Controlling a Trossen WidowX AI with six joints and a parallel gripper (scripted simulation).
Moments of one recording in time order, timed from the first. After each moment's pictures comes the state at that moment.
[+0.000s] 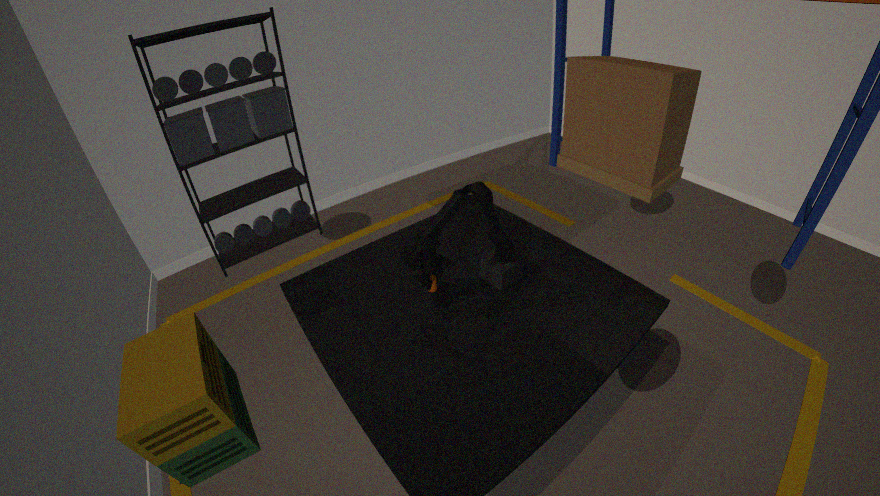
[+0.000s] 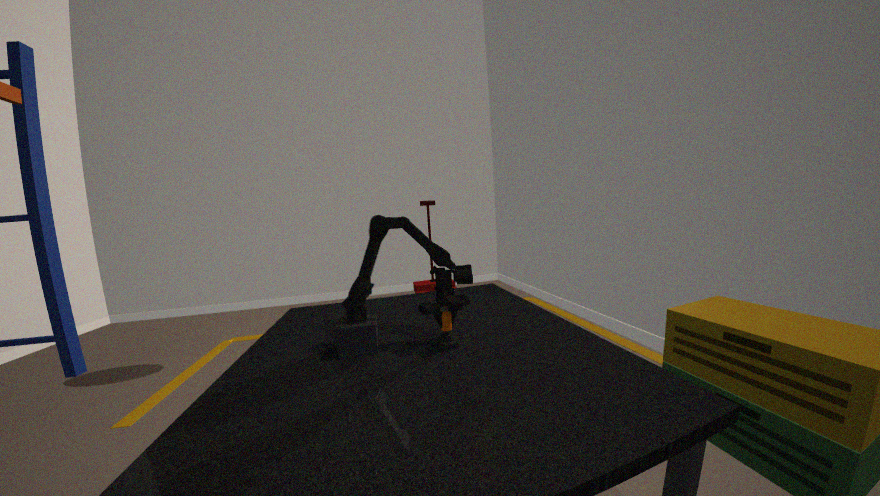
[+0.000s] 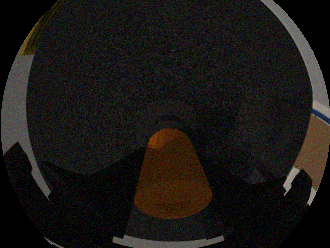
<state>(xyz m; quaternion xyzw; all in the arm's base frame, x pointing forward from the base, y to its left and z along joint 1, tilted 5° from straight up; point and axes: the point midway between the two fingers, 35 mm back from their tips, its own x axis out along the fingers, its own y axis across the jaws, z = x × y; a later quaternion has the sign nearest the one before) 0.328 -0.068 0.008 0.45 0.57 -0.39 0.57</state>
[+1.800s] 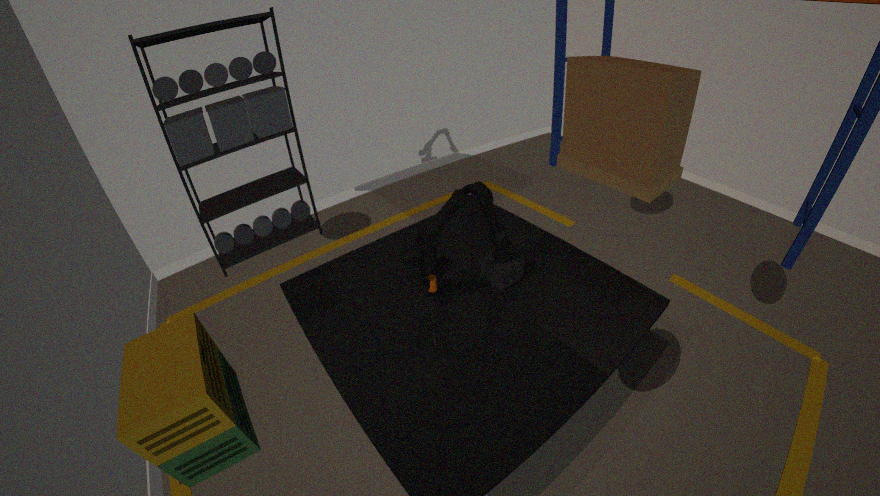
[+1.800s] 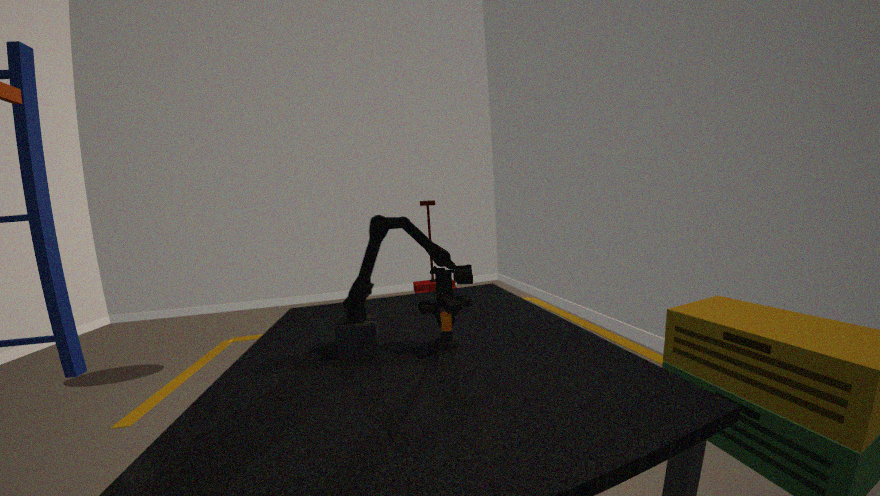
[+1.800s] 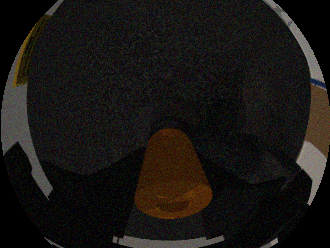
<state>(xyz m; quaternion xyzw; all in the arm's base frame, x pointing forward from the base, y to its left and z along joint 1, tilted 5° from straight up) 0.328 -0.068 0.007 0.50 0.53 -0.44 0.52</state>
